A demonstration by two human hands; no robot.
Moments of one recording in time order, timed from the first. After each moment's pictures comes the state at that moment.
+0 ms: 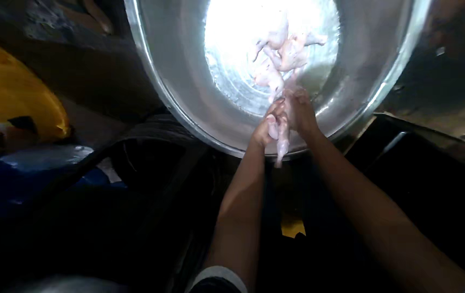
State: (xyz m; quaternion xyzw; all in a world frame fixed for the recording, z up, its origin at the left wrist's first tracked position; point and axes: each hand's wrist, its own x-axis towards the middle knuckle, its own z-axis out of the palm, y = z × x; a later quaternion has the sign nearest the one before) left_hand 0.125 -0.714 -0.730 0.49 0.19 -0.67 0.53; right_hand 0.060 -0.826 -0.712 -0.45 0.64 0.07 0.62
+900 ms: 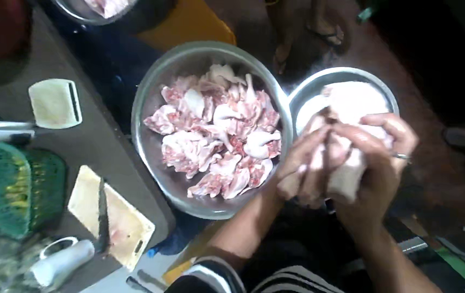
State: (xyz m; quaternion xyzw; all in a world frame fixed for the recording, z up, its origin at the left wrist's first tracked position) left_hand 0.157 -0.590 -0.169 0.43 0.08 -0.39 0.81; right_hand 0.124 -0.707 -0.111 -0.80 0.05 -0.23 0.55
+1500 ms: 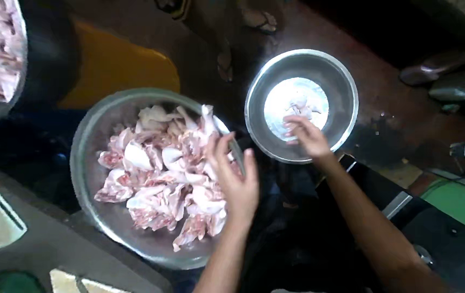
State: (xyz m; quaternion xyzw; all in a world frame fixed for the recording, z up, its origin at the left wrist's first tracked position) left_hand 0.170 -0.611 -0.178 0.89 -0.09 -0.07 0.43; right_hand 0.128 -0.797 -0.249 -0.62 0.28 0.08 0.73
